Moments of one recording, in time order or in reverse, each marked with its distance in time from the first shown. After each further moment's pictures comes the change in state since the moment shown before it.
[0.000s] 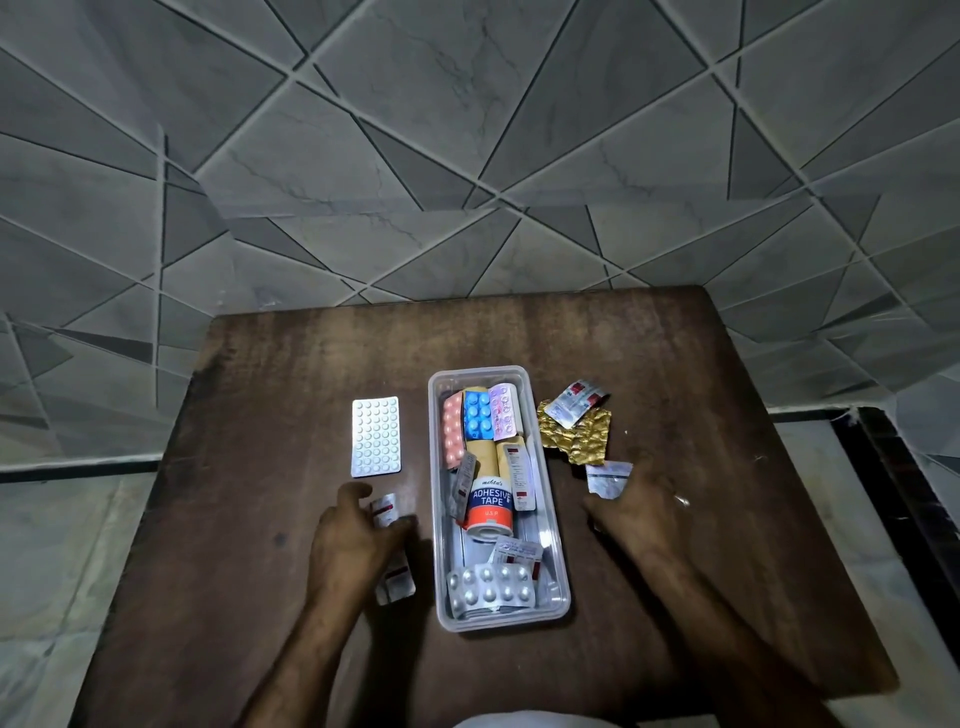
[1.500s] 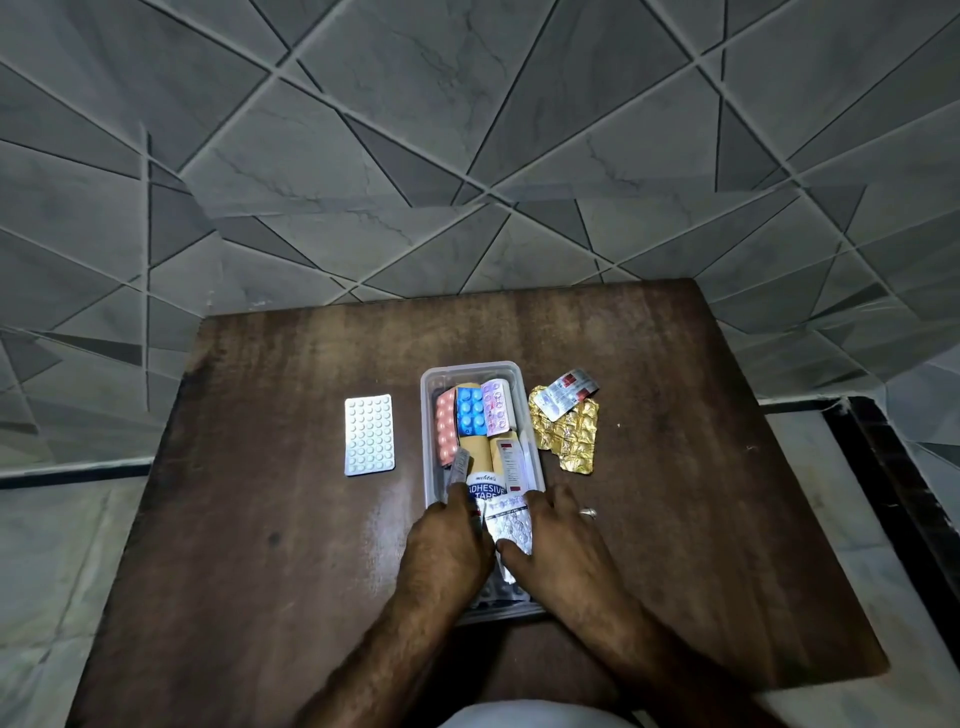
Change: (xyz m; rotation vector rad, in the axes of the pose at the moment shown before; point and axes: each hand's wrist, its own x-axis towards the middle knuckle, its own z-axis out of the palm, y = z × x) left_hand -0.044 0.060 0.051 0.269 -0.193 0.282; right_hand -0.077 -0.046 0.014 -0.267 -0.277 -0.385
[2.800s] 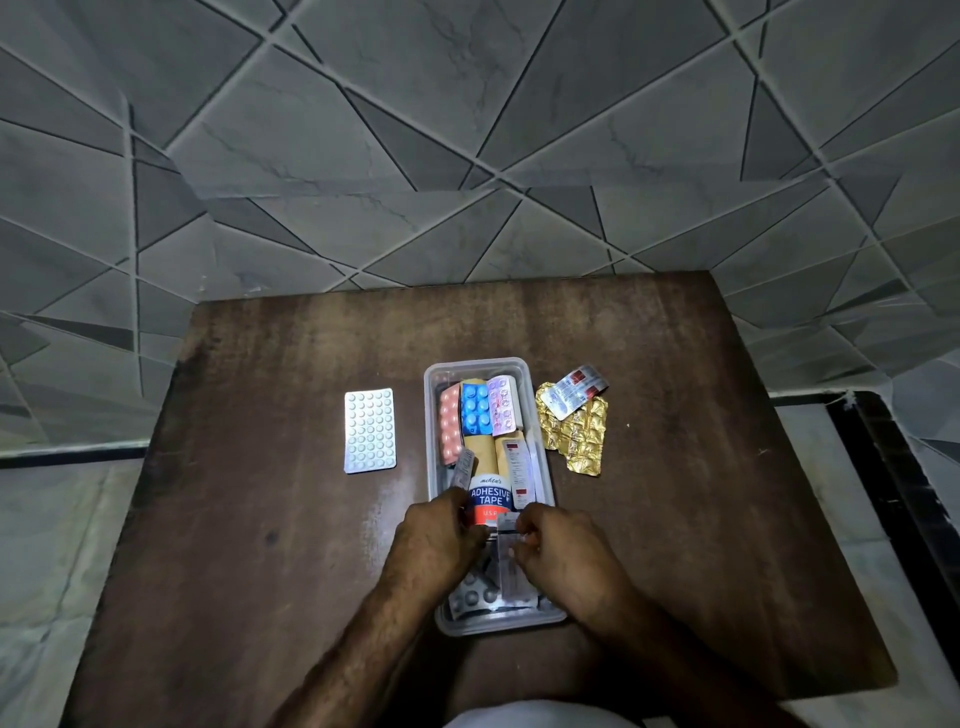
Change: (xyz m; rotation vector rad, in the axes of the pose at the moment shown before) left_hand 0.024 -0.018 -0.011 -0.089 -0.109 -0.046; right_hand 0.019 0.002 -0.005 0.165 -0.152 0.035
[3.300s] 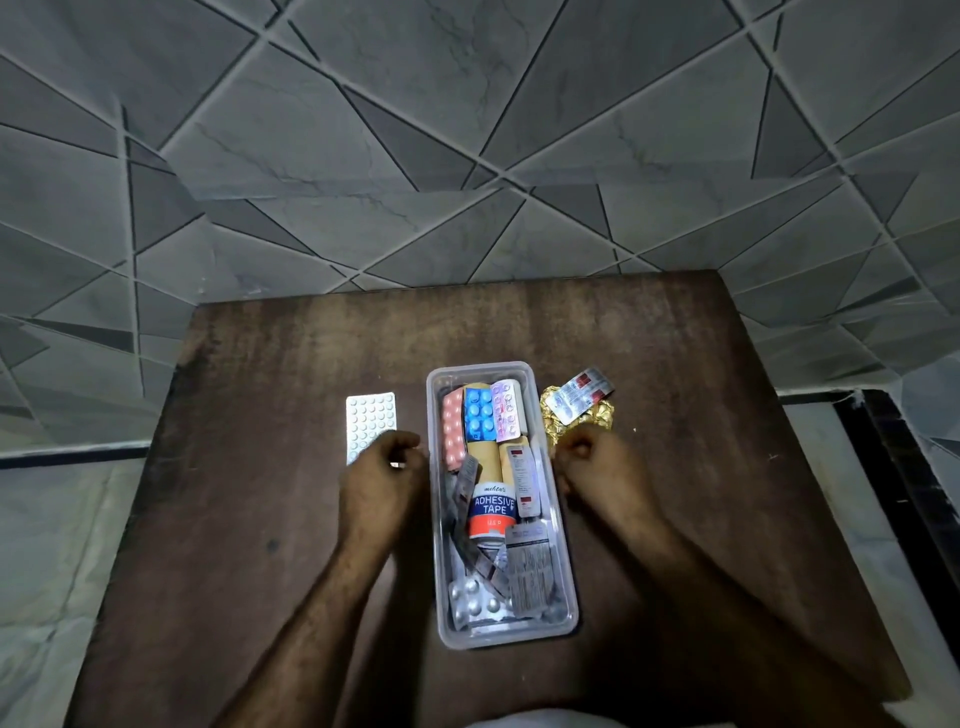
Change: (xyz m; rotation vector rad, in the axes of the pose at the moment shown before) left_hand 0.049 -0.027 -0.037 -0.316 0.349 -0.084; right_hand 0.062 0.016 -0.046 0.369 0.233 0.161
